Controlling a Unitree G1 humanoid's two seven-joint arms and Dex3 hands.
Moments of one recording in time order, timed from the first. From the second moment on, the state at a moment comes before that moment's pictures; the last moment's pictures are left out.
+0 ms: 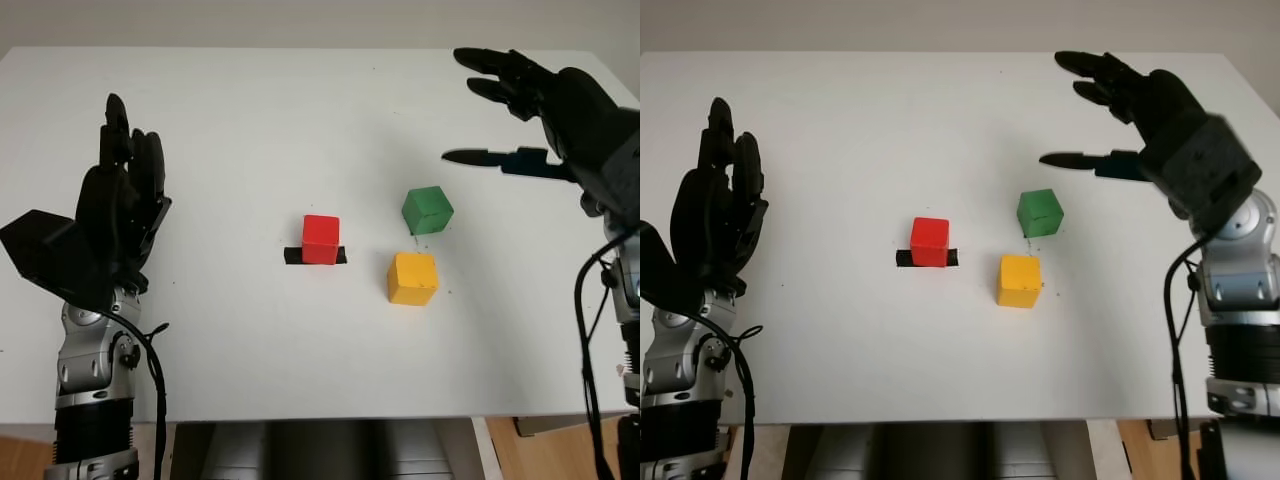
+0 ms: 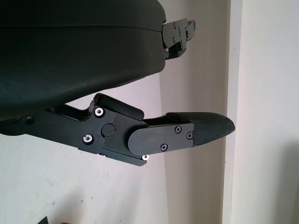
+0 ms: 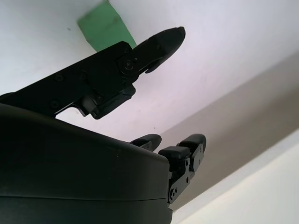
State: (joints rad) left arm -0.34 0.23 0.31 0.04 -0.20 0.05 -0.11; right arm -0.50 -0.68 -0.10 0.07 -0.19 -0.06 0.37
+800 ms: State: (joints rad) left arm -0.33 0.23 0.28 0.03 -0.18 0.05 -0.09; right arm -0.30 -0.89 -0.07 -0.29 -0.42 -0.33 0.54
